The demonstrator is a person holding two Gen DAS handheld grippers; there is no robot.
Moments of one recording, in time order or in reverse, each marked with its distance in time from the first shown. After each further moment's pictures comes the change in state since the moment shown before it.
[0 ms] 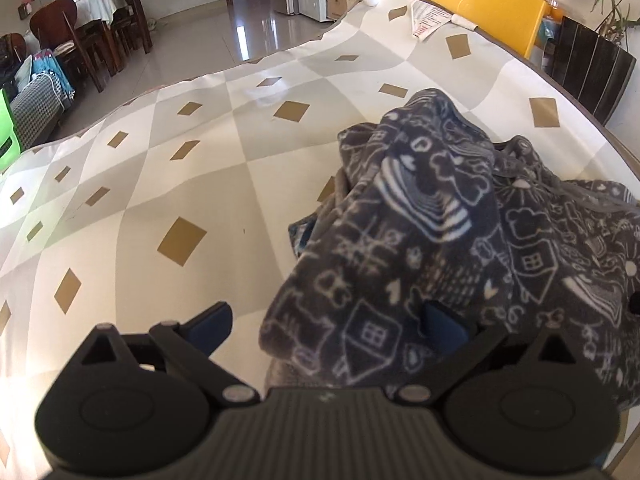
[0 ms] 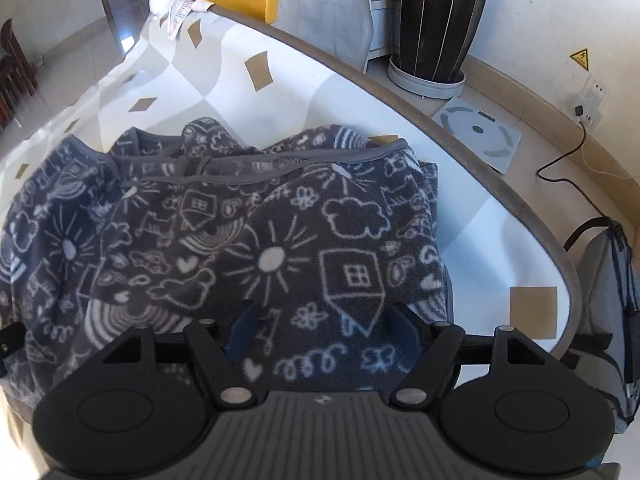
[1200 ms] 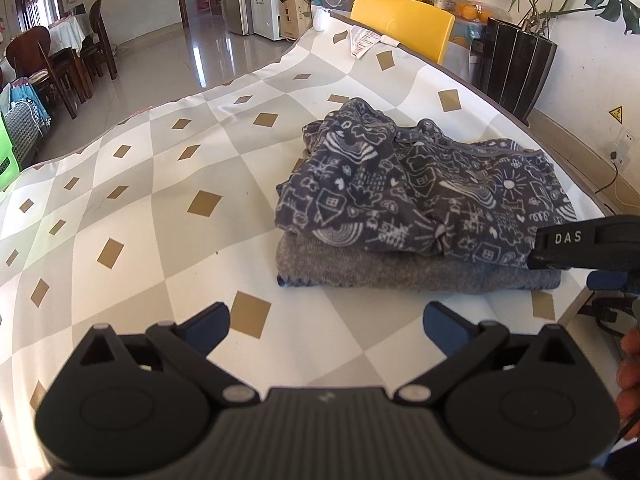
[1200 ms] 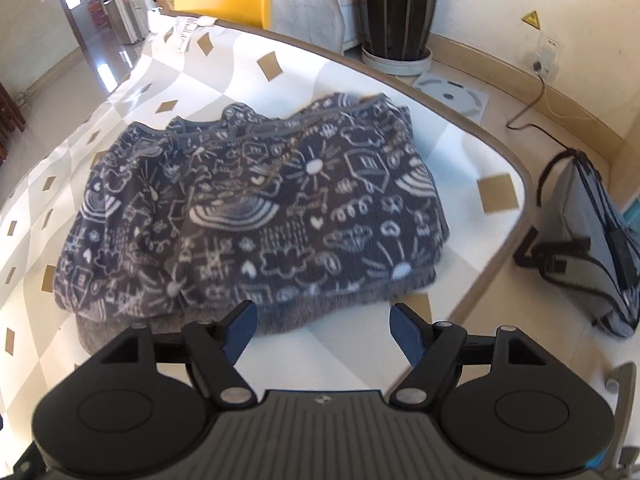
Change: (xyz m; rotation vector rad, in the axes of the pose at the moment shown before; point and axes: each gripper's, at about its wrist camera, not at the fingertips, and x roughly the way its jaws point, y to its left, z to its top) left arm -0.161 0.015 -0.087 0.118 -0.035 -0.110; right arm -0.108 0.029 -0.082 0.153 0.021 -0.013
